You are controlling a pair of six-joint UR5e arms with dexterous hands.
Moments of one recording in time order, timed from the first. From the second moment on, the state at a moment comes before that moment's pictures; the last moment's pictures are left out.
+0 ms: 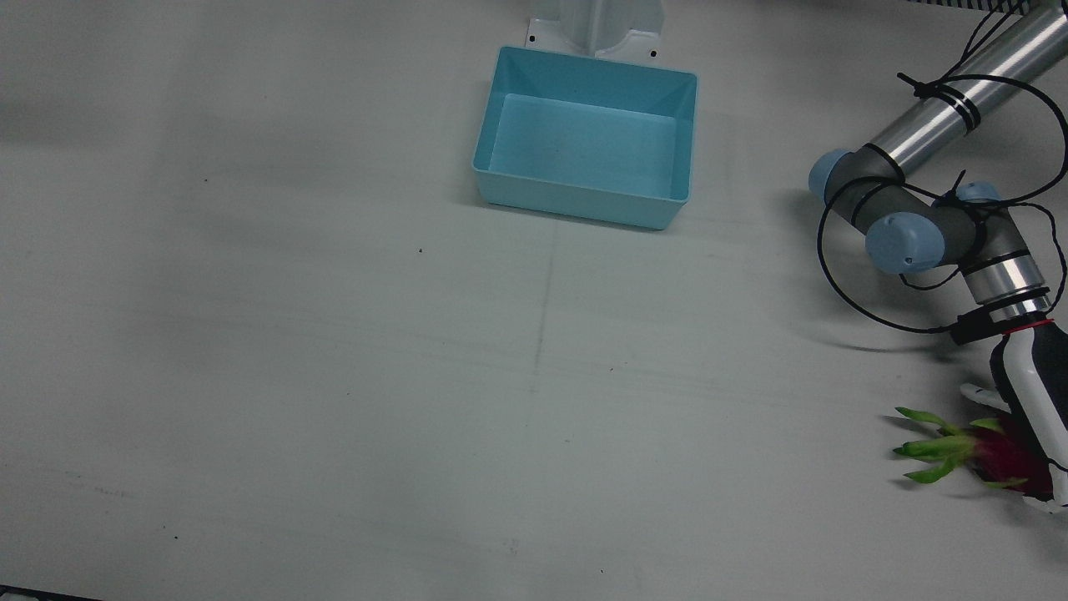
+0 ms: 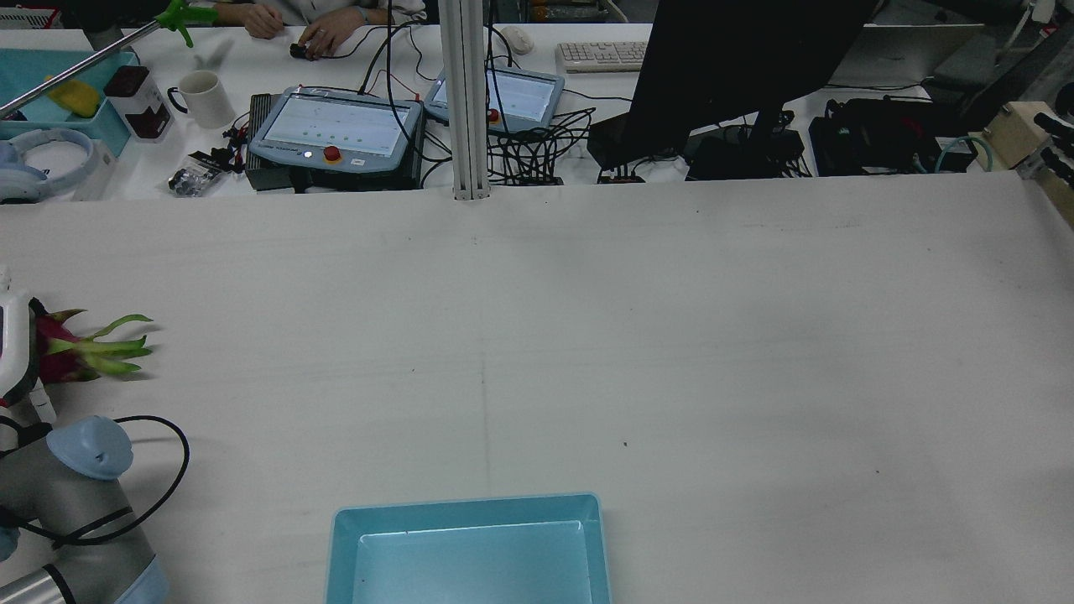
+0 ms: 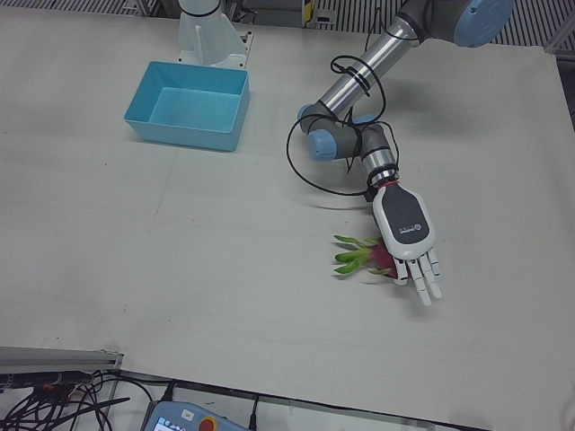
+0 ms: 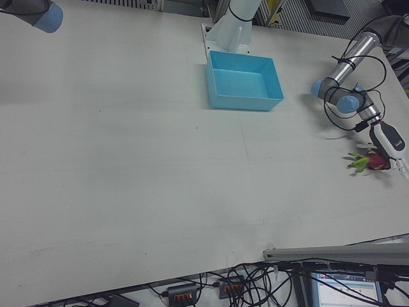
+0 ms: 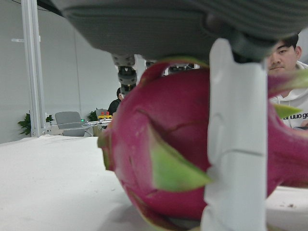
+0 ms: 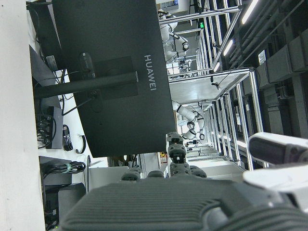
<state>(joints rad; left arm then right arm) -0.66 -1.95 -1.29 0.80 0.51 1.02 1.44 -1.64 1.70 -3.22 -1.55 0.16</state>
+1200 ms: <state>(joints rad) -0.71 -1.95 -1.35 0.87 0.51 1.01 1.44 -1.64 1.71 -3.23 -1.55 0.16</state>
